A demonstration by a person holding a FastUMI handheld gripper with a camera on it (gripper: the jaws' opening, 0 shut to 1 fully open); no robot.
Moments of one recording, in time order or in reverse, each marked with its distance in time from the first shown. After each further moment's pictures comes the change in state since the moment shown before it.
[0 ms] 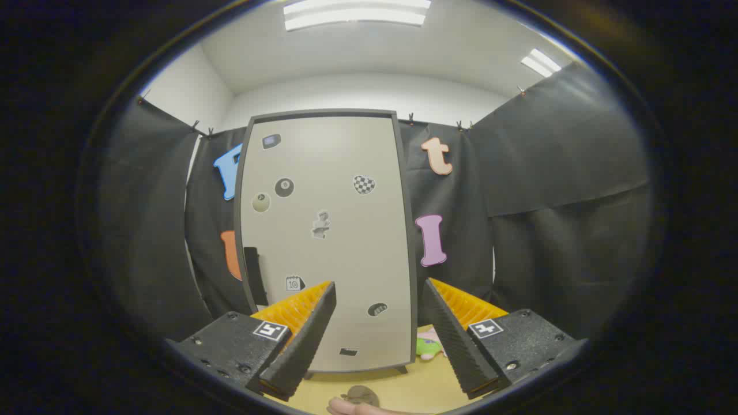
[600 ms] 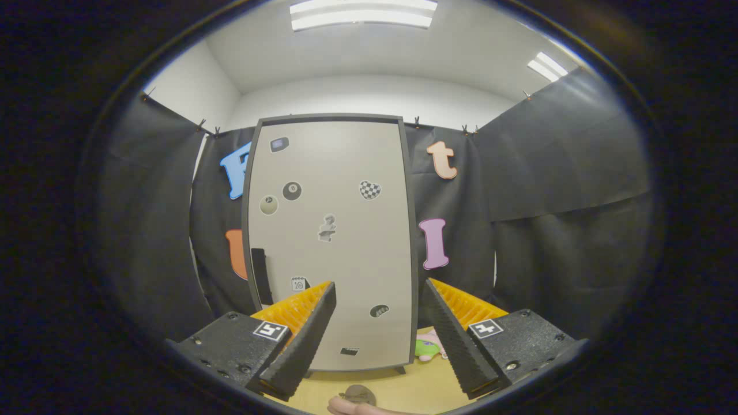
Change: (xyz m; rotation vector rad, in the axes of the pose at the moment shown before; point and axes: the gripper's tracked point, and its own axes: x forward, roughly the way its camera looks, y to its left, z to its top) arm -0.011 0.005 0.011 -0.031 0.003 0.021
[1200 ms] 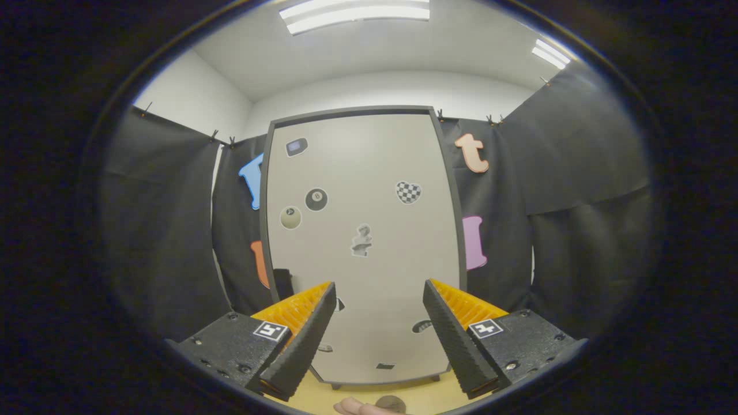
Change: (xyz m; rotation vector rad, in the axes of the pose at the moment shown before) arm 0.074 0.070 0.026 0.071 -0.023 0.195
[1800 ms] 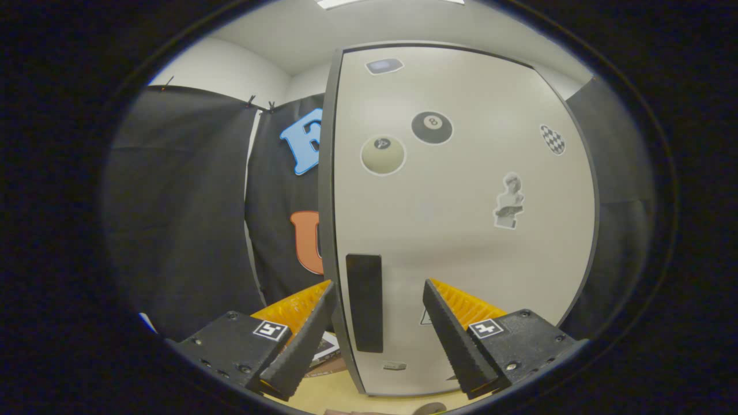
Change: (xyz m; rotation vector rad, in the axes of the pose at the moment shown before) arm 0.121 0.123 -0.089 -0.063 0.177 0.147
